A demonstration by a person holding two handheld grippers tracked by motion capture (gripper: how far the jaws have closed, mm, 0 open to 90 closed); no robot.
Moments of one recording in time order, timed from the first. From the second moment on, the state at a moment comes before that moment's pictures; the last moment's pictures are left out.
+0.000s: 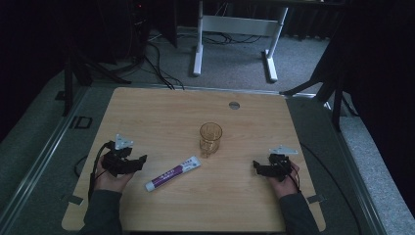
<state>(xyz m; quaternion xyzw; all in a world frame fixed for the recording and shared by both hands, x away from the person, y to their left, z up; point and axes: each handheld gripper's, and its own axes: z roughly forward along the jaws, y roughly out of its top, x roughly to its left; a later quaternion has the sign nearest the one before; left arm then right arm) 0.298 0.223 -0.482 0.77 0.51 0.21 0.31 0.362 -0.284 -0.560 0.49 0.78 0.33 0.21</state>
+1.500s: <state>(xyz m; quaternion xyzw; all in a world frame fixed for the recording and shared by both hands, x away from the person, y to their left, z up) 0.301 0.208 -0.469 0.81 0.48 0.20 0.28 0.362 -0.284 -0.560 0.49 0.78 0.33 0.21</state>
